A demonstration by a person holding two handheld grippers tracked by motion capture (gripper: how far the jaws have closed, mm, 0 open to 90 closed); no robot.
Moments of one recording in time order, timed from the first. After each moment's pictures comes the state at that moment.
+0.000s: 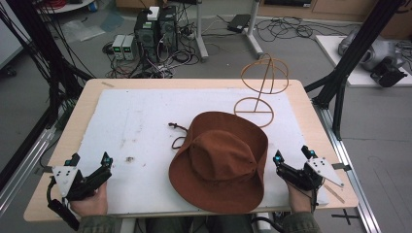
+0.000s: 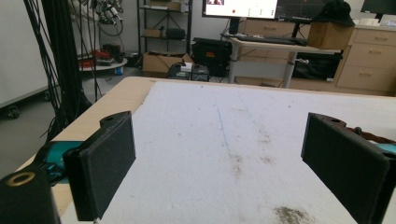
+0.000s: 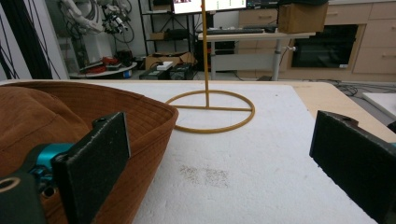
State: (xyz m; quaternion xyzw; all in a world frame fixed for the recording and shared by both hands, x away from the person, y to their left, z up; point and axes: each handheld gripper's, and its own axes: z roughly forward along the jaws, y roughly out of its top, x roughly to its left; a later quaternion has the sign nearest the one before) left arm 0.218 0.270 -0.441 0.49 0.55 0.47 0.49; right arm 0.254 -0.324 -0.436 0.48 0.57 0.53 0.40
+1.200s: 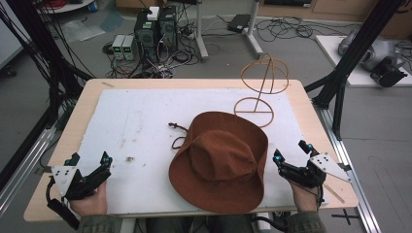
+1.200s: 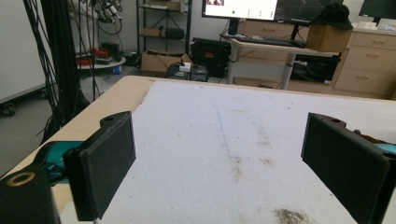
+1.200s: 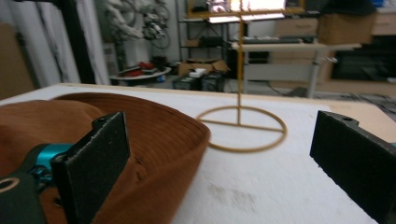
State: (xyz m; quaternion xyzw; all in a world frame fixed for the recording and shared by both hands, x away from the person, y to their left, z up) left arm 0.219 0.272 -0.442 0.48 0.55 0.46 0.50; right arm 0.256 -0.327 -0.413 0.42 0.60 0.58 0.35
